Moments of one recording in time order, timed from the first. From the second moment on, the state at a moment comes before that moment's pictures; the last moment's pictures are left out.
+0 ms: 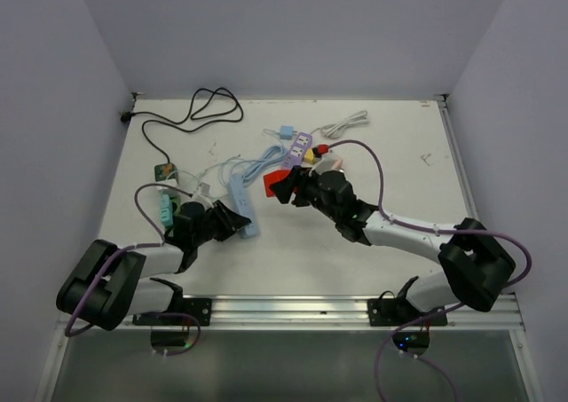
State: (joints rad) left arm -0.34 1.29 0.13 0.63 0.29 -0.97; right arm 0.83 1.42 0.74 0.42 0.13 0.71
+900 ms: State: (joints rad) left arm -0.18 1.73 0.84 0.33 0.18 -0.70; right arm 0.50 1.33 0.48 0.37 -0.05 0.73
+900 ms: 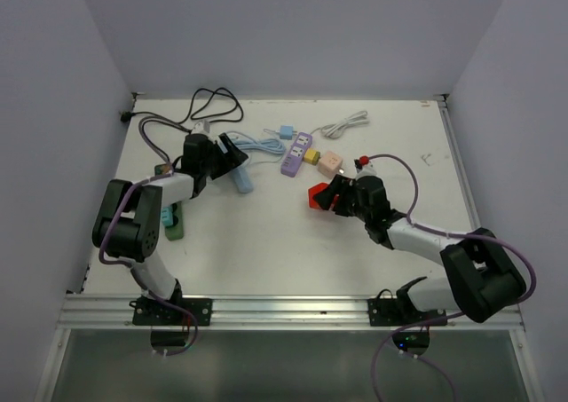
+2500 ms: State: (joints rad) left arm -0.19 0.77 0.67 -0.18 0.02 -0.28; right arm 0.34 1.78 0.86 0.29 -0.24 0.83
